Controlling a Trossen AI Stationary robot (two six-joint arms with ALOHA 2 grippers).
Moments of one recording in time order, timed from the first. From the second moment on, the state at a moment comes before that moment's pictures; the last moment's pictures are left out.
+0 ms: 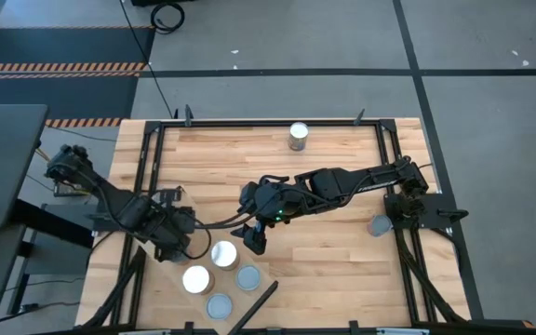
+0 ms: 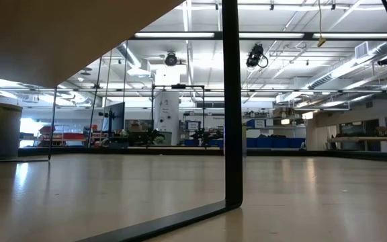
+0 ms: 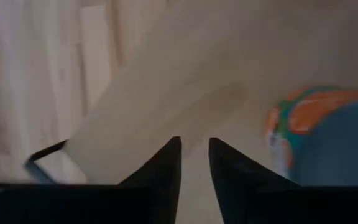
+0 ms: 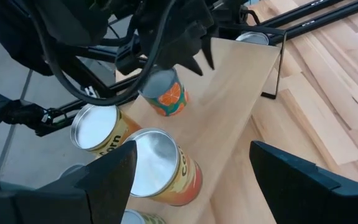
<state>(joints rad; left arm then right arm) -0.60 1.31 1.28 -1.45 -0.28 -0.53 0.27 1.99 2.19 -0.82 0.14 0.55</state>
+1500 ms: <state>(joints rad) -0.60 1.31 1.28 -1.38 -0.10 -0.53 0.25 1.99 2.19 -0.83 0.13 0.54</state>
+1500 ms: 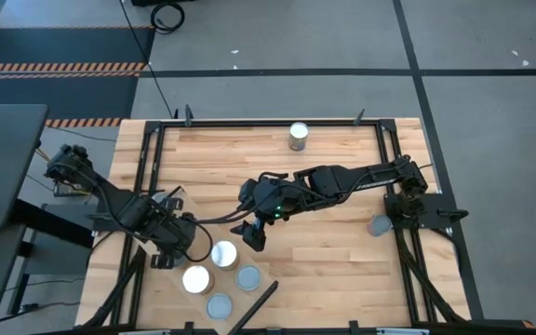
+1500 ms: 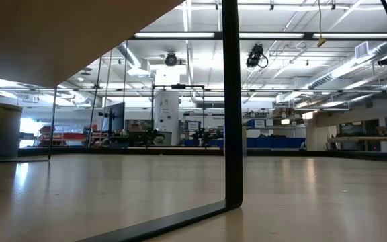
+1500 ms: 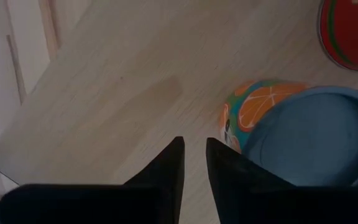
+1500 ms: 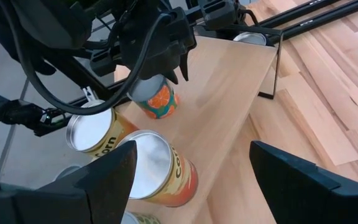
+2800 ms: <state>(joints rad) -0.85 1.08 1.34 -1.04 -0.58 -0.66 0.34 1.39 1.41 -1.55 0.18 1.50</state>
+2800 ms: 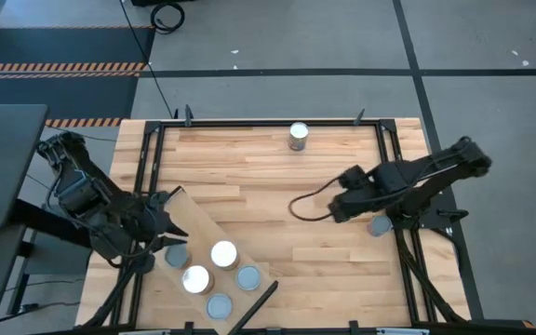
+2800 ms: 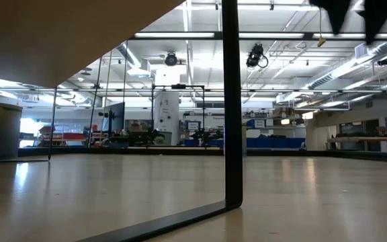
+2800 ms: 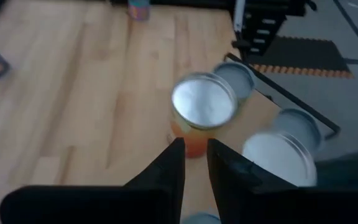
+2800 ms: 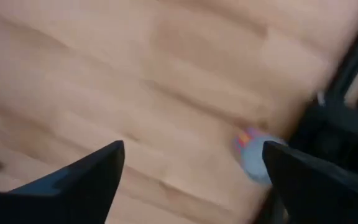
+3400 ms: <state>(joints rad) -0.59 1.08 1.34 -0.74 -0.72 -0.51 0.05 1.40 0.88 -1.33 -0.26 0.67</state>
